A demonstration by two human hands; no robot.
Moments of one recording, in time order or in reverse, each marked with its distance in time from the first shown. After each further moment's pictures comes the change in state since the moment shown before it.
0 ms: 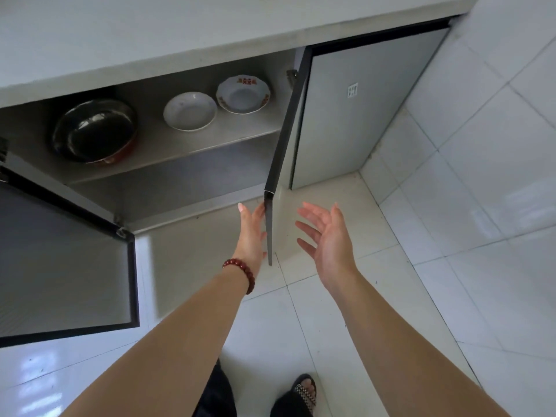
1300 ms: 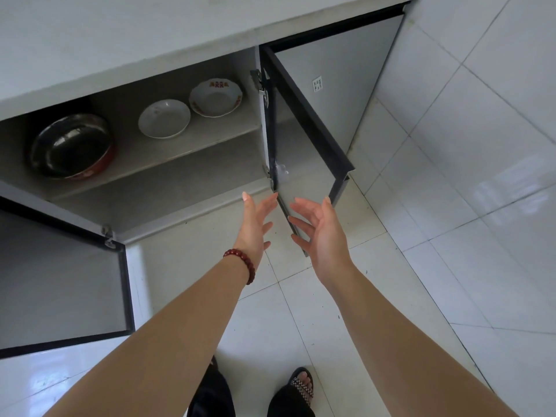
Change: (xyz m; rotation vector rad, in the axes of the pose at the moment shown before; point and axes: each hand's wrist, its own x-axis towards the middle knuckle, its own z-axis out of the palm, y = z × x) left_hand -0.010 0.006 0.069 0.119 -0.060 0.026; right_hand -0.017 -0.021 -0.052 0.013 -0.028 -0.024
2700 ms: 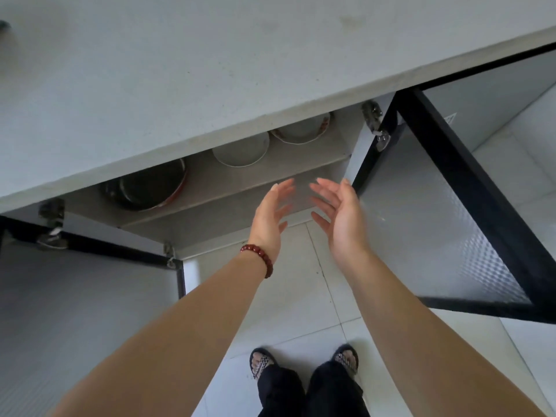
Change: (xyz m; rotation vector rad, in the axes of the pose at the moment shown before) left_hand 0.160 0.117 -0.189 -0.164 0.147 0.085; right_hand 0.210 -0.033 0.214 0.055 -0.024 -0.008
